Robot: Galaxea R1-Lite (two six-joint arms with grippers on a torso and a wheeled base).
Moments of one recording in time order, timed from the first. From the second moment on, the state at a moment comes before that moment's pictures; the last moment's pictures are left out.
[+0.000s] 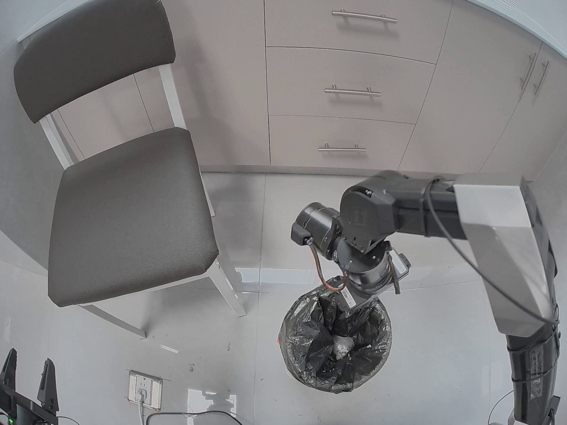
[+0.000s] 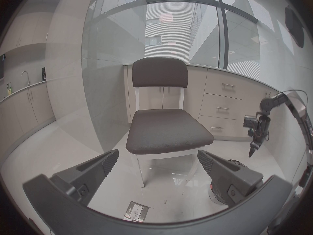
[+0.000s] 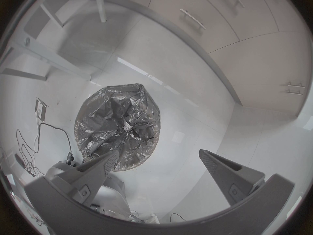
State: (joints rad) left arm 0.00 0.02 -0.02 0.00 0.14 -0.11; right arm 0.72 2.39 -2.00 1.08 -0.59 0.35
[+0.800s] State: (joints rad) left arm 0.00 0.02 -0.02 0.00 -0.01 0.00; right arm 0.72 1.77 -2.00 1.15 -0.76 0.00
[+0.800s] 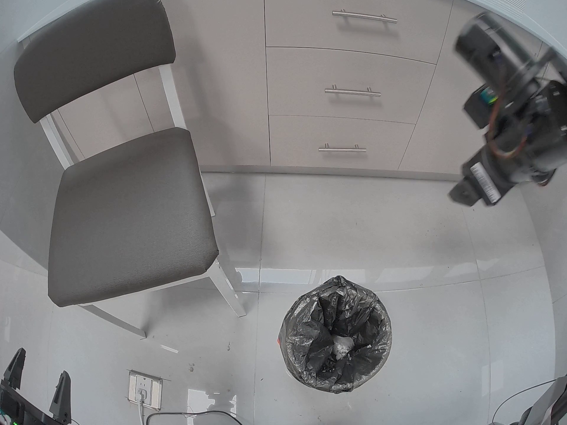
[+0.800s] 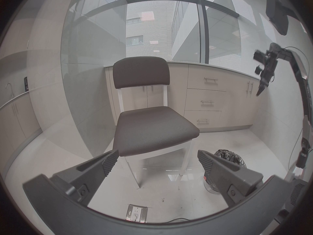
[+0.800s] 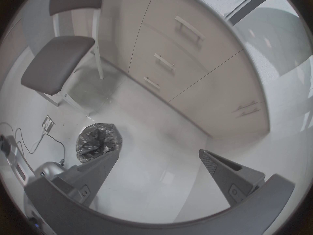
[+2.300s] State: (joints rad) left arm 0.00 0.02 -0.02 0.00 0.00 0.00; right arm 0.01 0.03 -1.89 1.53 0.26 -0.21
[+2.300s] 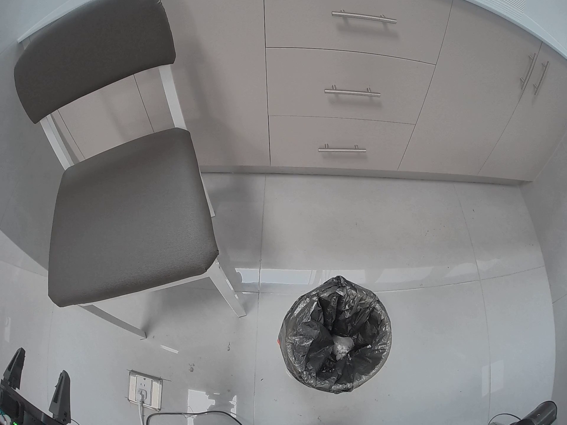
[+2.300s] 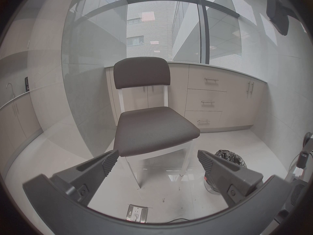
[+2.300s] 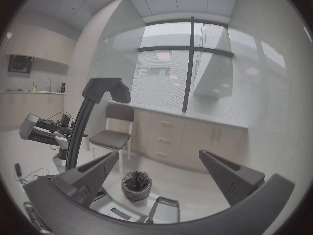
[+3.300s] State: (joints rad) left arm 0.00 0.02 -0.02 0.00 0.00 0.00; right arm 0.00 0.01 -0.45 0.28 0.15 -0.03
